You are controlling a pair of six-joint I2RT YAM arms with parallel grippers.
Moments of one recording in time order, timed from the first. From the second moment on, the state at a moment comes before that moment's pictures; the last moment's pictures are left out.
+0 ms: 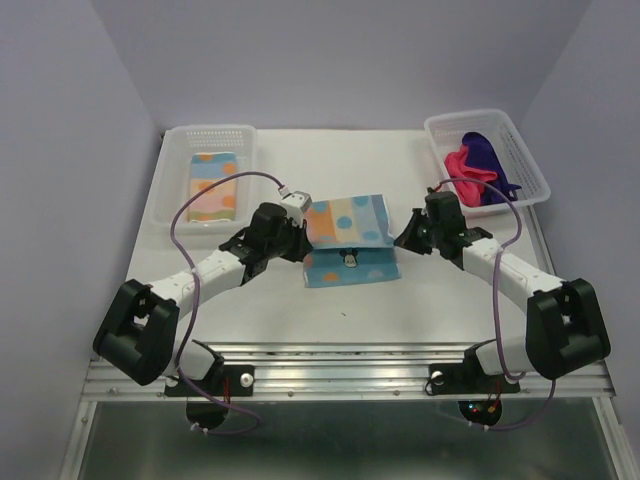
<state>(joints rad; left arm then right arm) -0.57 1.36 0.74 0.01 0.17 -0.24 0.33 1.36 0.80 -0.20 -0.12 0.65</state>
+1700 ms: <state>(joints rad) -0.68 1.23 0.73 -0.17 -0.13 -0.56 0.33 1.32 0.78 -0.33 -0.12 0.63</state>
